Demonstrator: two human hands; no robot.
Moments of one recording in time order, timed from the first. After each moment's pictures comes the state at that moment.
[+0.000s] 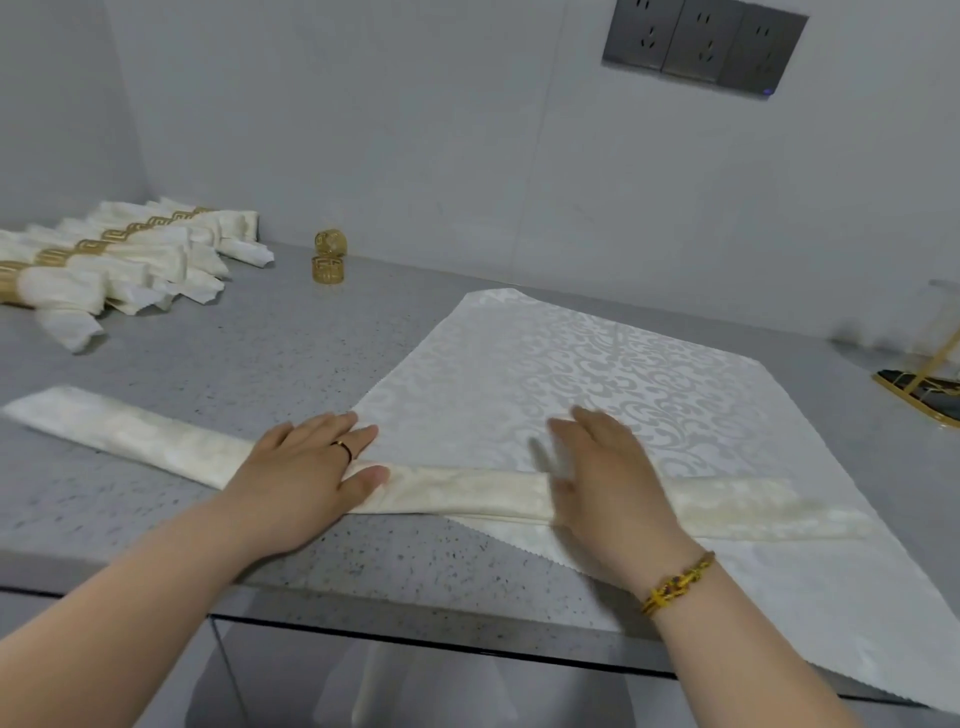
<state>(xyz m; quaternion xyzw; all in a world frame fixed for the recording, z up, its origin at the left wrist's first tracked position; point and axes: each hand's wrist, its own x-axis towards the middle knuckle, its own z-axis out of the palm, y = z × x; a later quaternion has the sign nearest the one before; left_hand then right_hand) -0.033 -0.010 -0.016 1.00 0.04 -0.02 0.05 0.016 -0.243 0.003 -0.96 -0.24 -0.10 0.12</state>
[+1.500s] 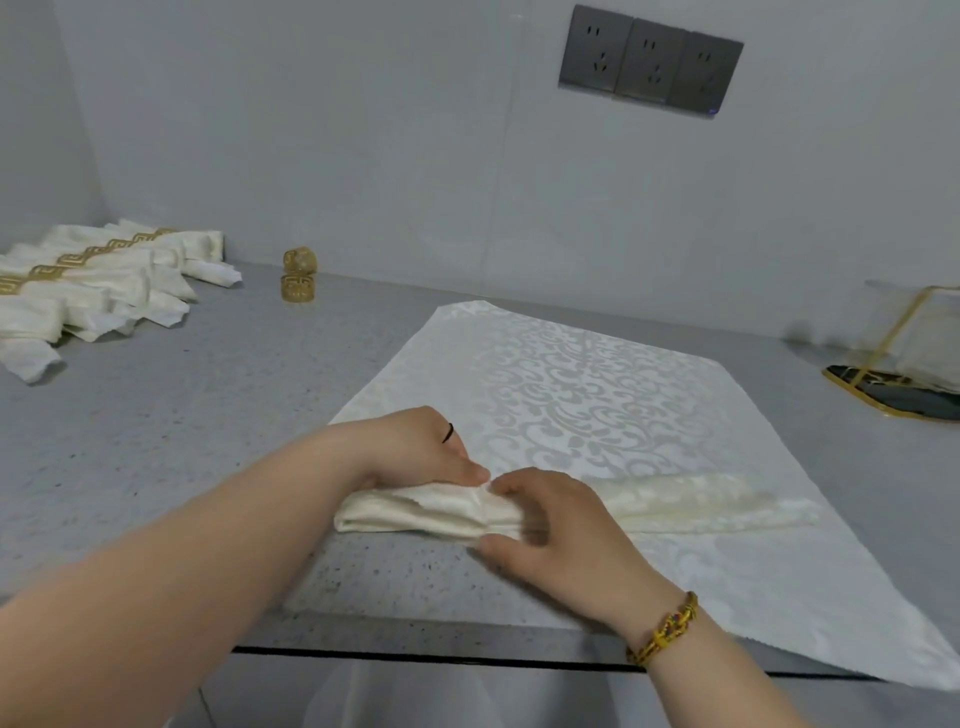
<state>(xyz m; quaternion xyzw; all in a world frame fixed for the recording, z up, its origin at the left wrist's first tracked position) 0.015 -0.072 0.028 0.92 -0.05 -0.15 0.36 -0.013 -0.247 0.000 -0.92 -0.29 -0.03 0.25</state>
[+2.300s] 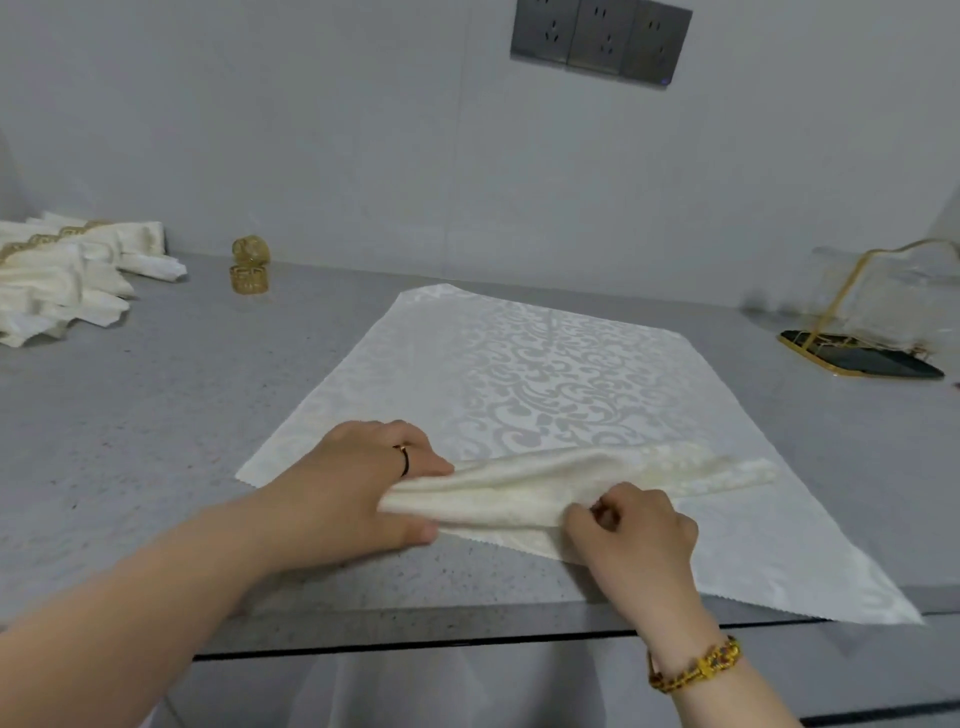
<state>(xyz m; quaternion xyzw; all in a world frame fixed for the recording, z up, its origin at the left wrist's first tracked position) -0.016 -0.060 -0.001 0.96 -0.25 0.01 0.13 -0.029 -0.287 -0.012 -0.94 0.00 -0.13 0.31</state>
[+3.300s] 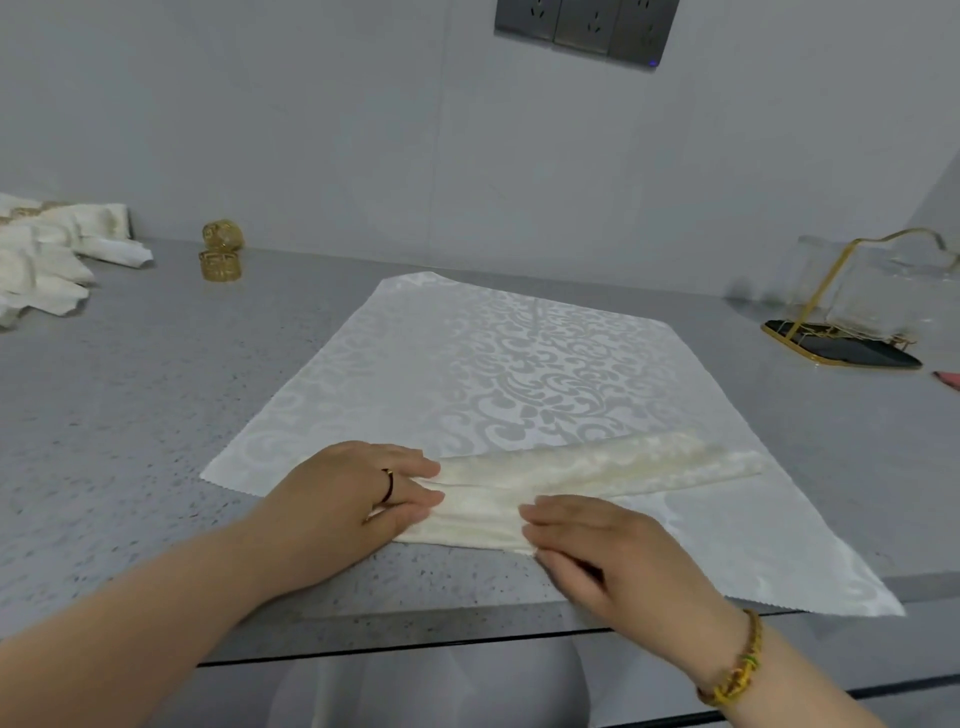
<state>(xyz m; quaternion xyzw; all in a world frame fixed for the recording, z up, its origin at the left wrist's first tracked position) -0.007 -0.067 -0.033 0.93 -0.27 0.13 0.23 -0.020 -0.318 -0.034 -0.89 -0.39 -0.15 0.17</state>
